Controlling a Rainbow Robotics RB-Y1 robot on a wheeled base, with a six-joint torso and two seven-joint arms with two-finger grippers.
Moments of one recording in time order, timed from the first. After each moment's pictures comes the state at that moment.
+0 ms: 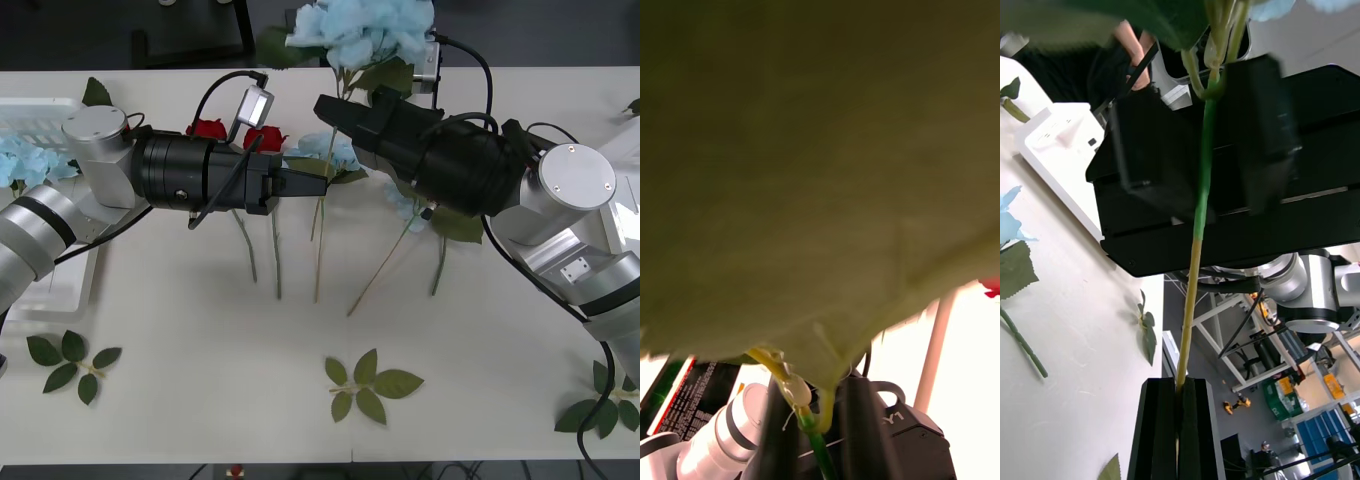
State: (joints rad) right arm -0.47 -0.51 0.36 -1.67 -2.02 0.56 1.91; left arm -0.79 0.60 -0.60 -1.06 2.43 1.26 -2.54
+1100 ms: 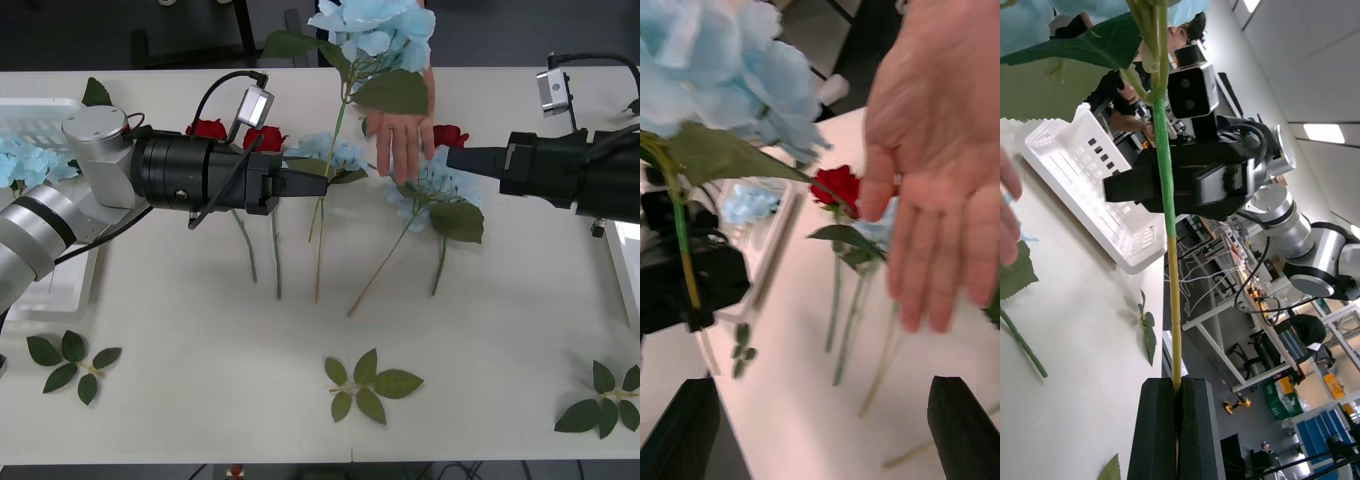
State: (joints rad) right arm -0.32 -0.85 0.12 -1.69 -1.90 0.93 1.91; left arm -0.79 0.60 -0.60 -1.06 2.43 1.26 -2.54
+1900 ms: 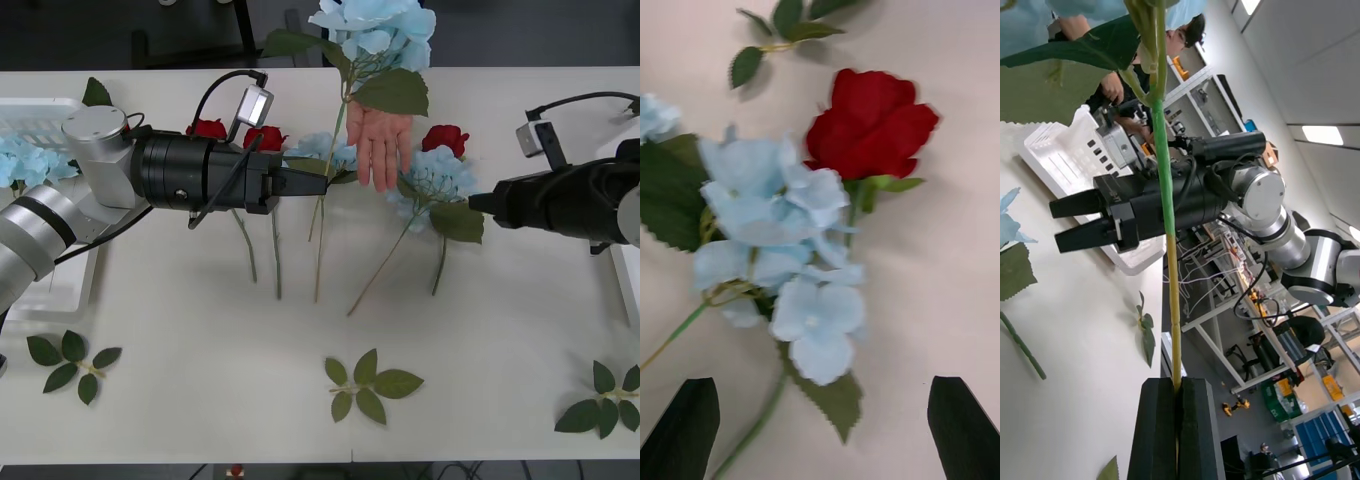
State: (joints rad) right arm -0.31 -0.81 0.18 -1.69 -1.00 0.90 1.60; left arm -0.79 0.60 -0.60 -1.06 2.43 1.26 -2.54
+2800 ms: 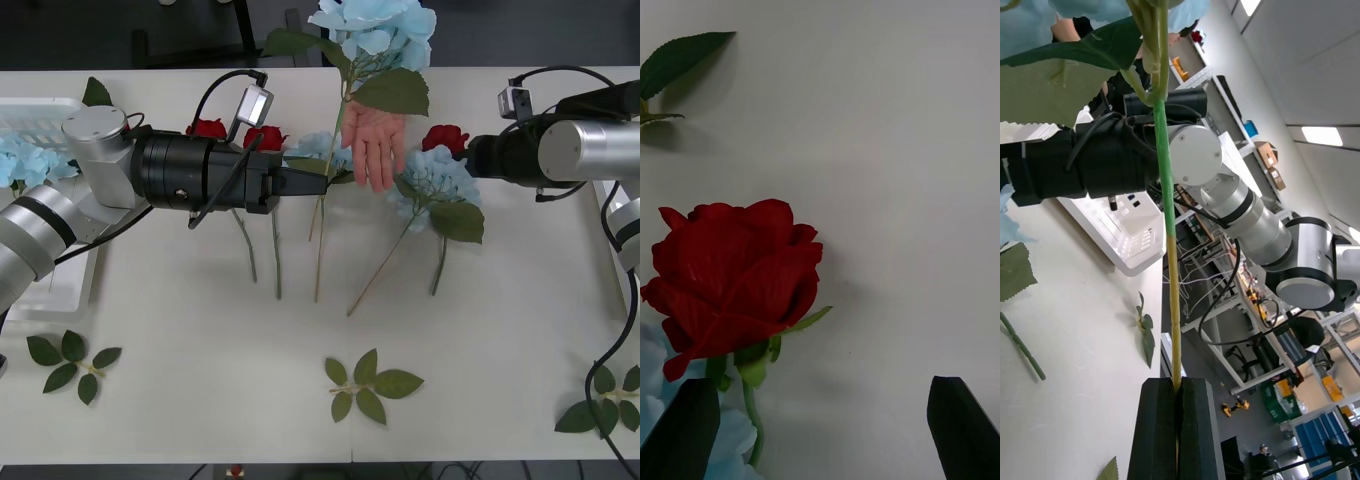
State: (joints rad) right arm -0.67 -0.52 0.13 -1.14 -0.68 0.89 1.53; left arm -0.79 0.60 -0.60 -1.06 2.44 1.26 -2.54
